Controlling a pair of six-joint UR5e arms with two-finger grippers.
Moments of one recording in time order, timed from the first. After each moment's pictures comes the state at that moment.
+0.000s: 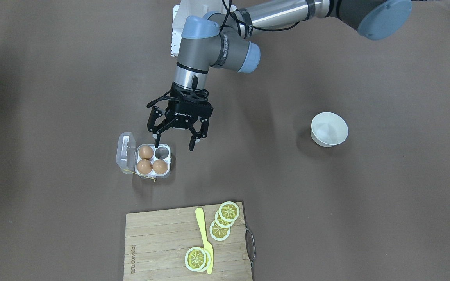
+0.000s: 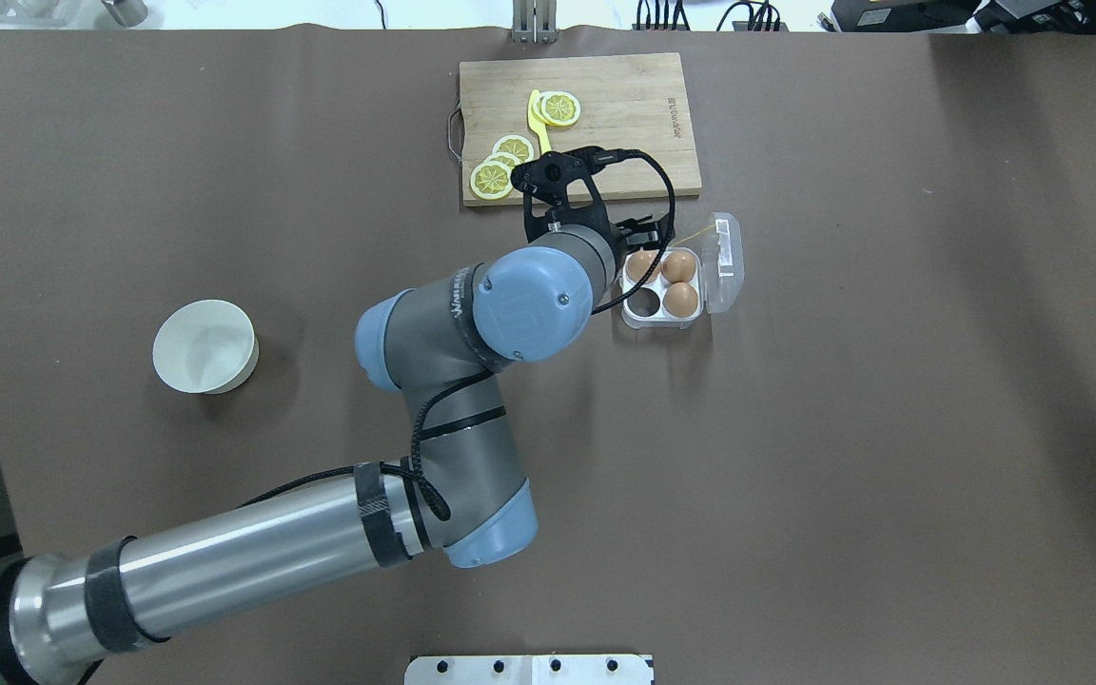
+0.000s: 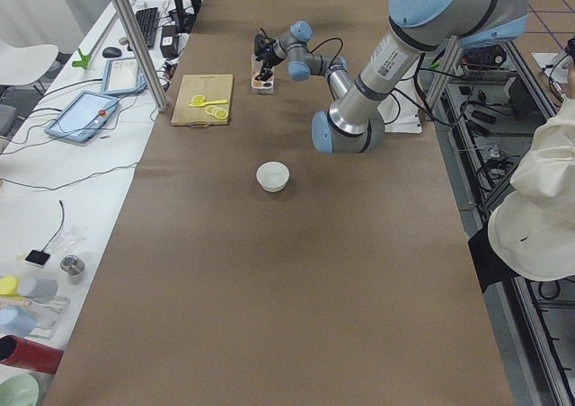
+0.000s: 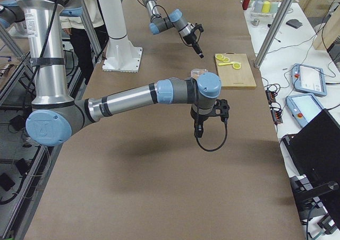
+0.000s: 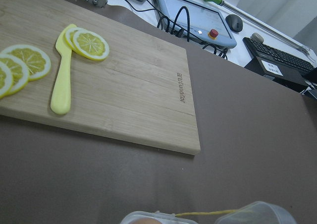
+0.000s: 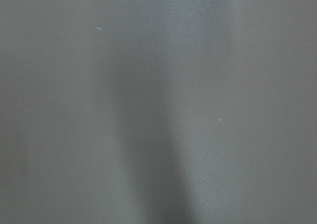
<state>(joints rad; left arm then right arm) -0.47 -2.48 -1.39 -2.06 -1.34 -1.40 1.50 -1.51 1.82 -1.78 2.46 0.11</state>
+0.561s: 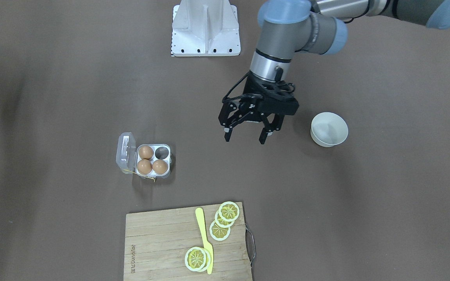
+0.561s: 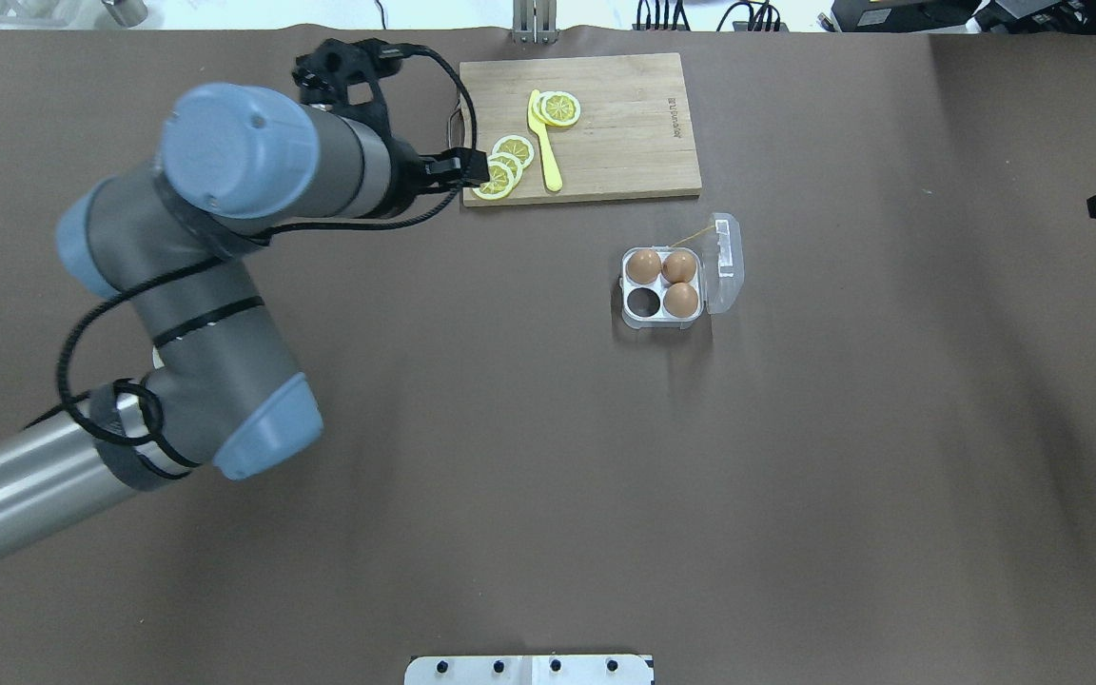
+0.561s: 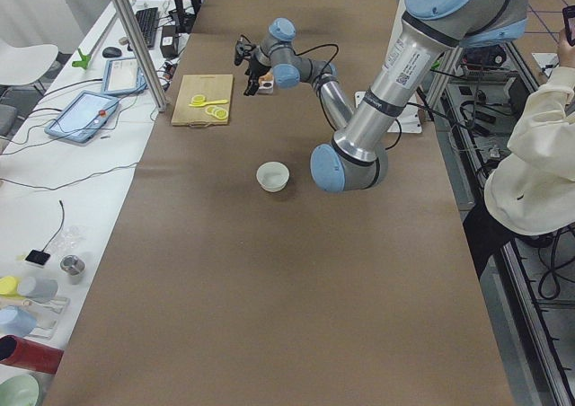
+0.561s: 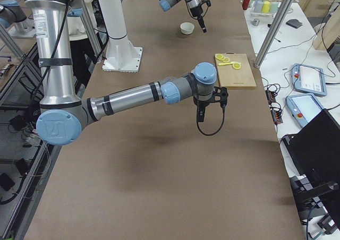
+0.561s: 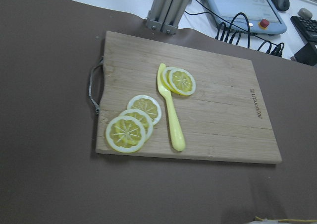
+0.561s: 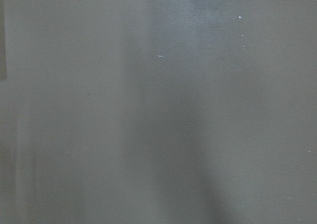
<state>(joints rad) -0.71 -2.19 -1.76 -1.89 -1.70 -1.27 1.31 -1.51 1.82 -1.41 2.44 0.57</state>
